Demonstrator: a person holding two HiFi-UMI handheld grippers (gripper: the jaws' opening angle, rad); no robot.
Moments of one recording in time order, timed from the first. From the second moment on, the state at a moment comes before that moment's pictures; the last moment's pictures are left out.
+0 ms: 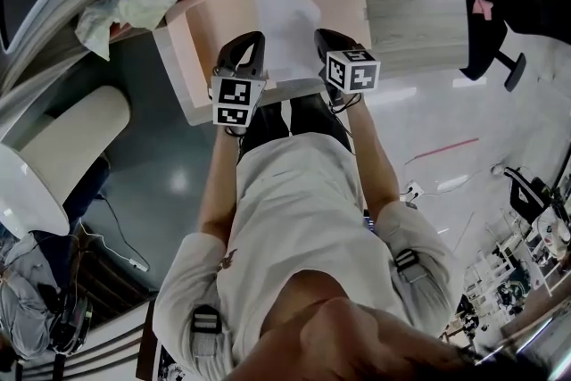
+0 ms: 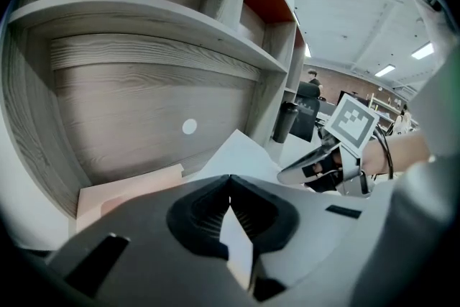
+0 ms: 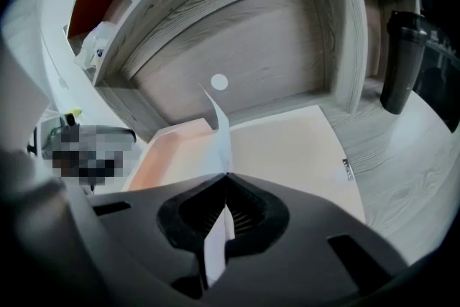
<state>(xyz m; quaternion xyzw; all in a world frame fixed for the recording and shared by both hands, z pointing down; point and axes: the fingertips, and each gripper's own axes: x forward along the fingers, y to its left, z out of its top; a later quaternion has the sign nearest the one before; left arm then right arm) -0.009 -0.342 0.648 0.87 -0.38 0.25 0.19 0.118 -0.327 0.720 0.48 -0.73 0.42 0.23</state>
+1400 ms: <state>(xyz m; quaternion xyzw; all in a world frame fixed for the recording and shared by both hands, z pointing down) -0.057 -0.342 0.678 0.84 -0.42 0.25 0.23 0.028 -0.352 0.766 0.43 -0.74 0.46 0.24</state>
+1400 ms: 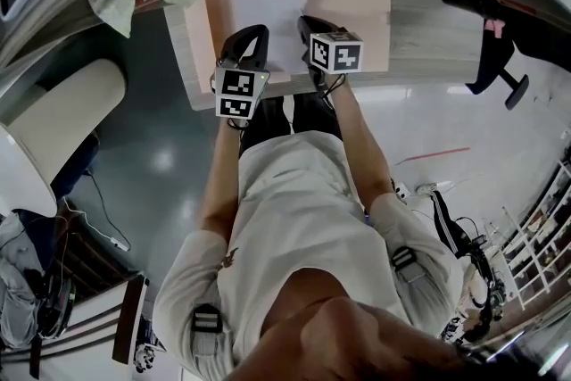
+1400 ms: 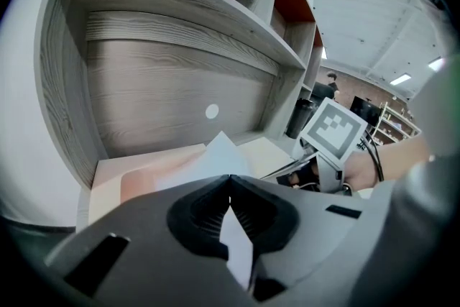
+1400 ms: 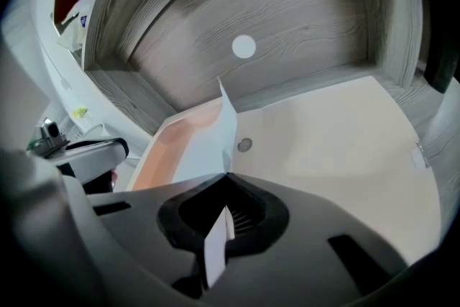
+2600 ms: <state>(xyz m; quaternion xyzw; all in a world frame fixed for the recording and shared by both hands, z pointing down) -0.084 -0.332 0.686 0.84 -0.43 0.24 0.24 -0.039 -0.347 0.783 0.38 -0.77 0.44 0.29</state>
